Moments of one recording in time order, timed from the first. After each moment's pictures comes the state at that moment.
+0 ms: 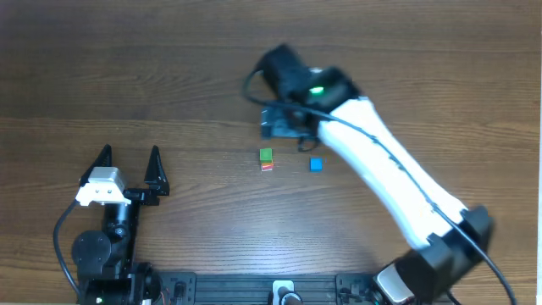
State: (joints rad) left arm 0.02 0.02 0.14 -0.05 0.05 -0.14; right arm 0.59 1.69 1.66 -1.30 0.12 0.64
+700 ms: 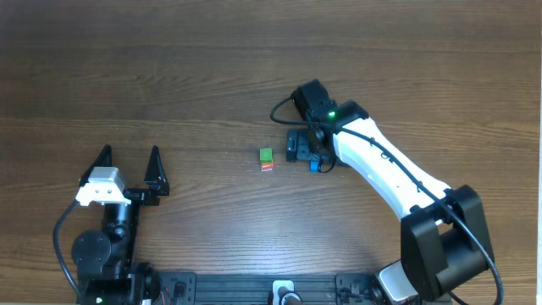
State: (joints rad) left arm 0.02 0.02 0.14 -0.05 0.05 -0.14; right arm 0.47 1.69 1.15 -0.90 0.04 0.55
